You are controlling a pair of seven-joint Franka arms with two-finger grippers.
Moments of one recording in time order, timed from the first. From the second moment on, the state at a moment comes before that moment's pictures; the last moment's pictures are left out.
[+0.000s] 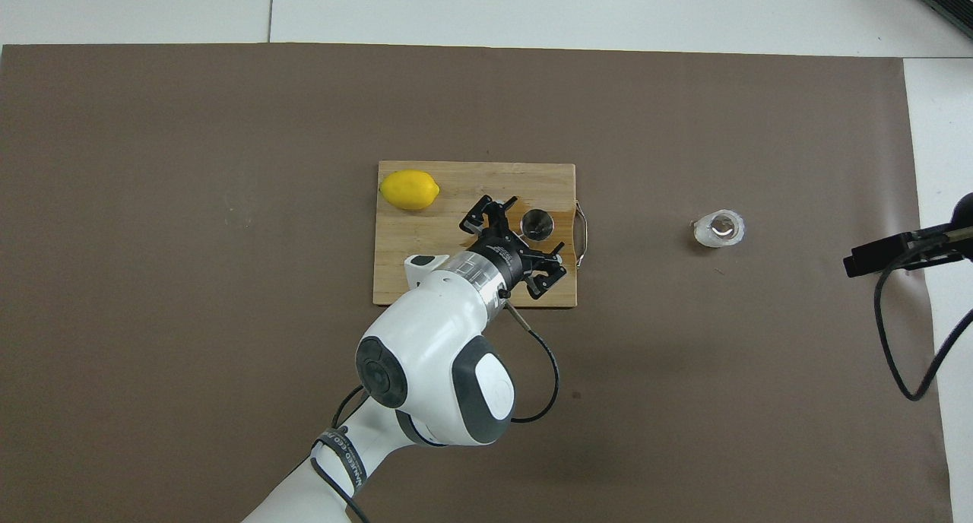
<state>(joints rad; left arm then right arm) -0.76 0.37 -0.12 -1.92 -1.08 3.22 -2.03 -0.13 -0.06 0.06 -1.68 0.02 1.54 -0.20</state>
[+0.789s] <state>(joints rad) -0.47 0.23 -0.08 -1.77 -0.65 2.59 -2.02 -0.13 -0.06 0.06 -1.68 0.02 1.54 -0.20</state>
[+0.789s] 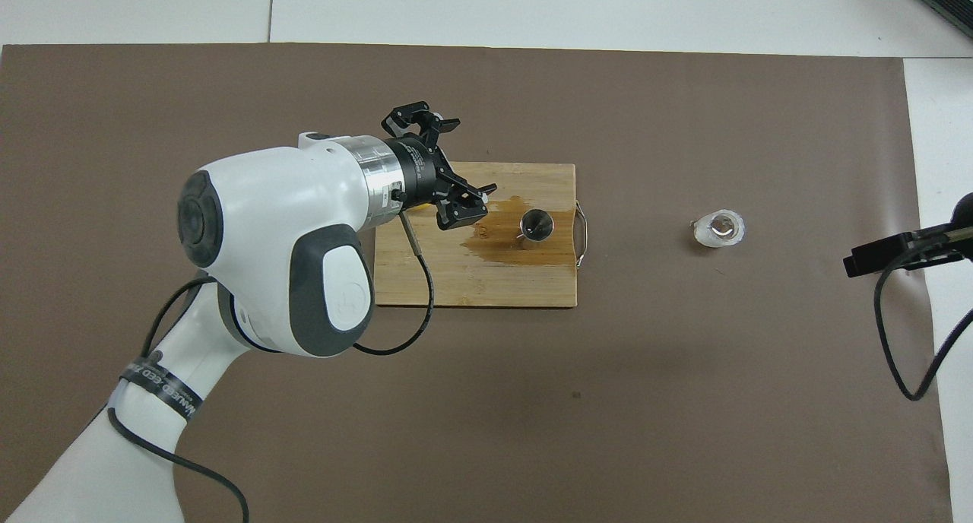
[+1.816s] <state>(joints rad) -0.34 0.16 -0.04 -1.68 -0.22 2.06 -0.97 -0.32 -0.06 0.00 -1.68 0.02 1.59 -0.19</state>
